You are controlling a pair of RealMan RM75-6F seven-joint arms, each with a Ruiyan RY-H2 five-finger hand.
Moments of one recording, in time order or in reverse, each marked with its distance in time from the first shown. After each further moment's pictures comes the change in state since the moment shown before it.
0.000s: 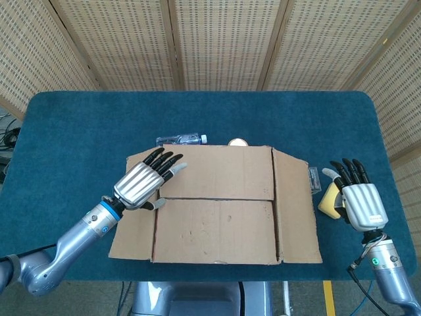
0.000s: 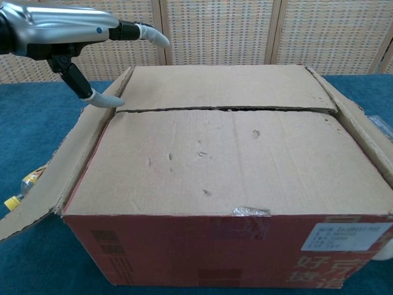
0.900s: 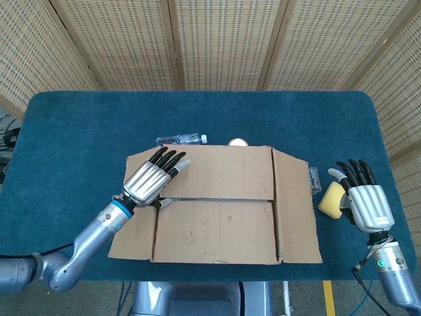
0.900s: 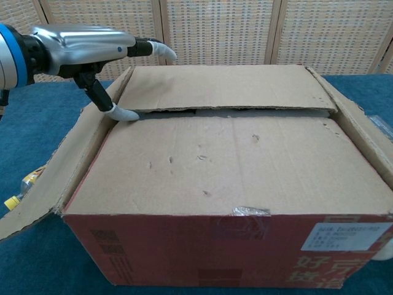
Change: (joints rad) left arm -0.053 -0.135 0.020 0.060 -0.149 0.081 0.125; right arm -0.018 0.010 -0.001 0.009 -0.006 0.021 0.025
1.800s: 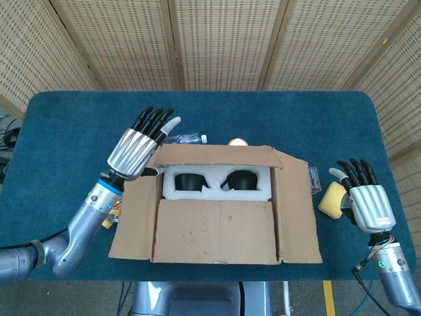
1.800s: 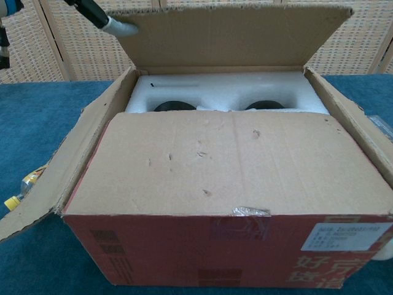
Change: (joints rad) left arm 0.026 -0.011 -0.134 0.136 0.144 0.168 -0.174; right arm -0.007 0.008 0.003 -0.013 -0.005 0.010 -0.002
